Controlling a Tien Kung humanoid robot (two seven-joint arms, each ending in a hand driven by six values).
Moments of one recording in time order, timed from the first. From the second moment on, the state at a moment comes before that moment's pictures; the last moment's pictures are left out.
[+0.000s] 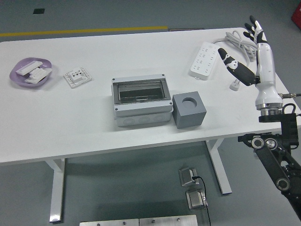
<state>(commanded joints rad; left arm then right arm) 0.06 0.06 -1.49 -0.18 0.85 0.08 -0.06 0.16 -0.18 1.37 1.46 -1.66 -0.49 0.28</state>
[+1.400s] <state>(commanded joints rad) 0.05 0.06 -1.49 -0.18 0.83 0.08 -0.06 0.05 -0.20 1.50 1.48 -1.29 -0.44 0.47</state>
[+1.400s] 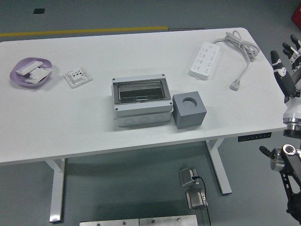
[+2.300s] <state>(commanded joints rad) 0.04 0.06 -1.49 -0.18 0.82 0.09 -0.06 0.05 -0.20 1.51 1.49 -1.31 -0.45 0.46</state>
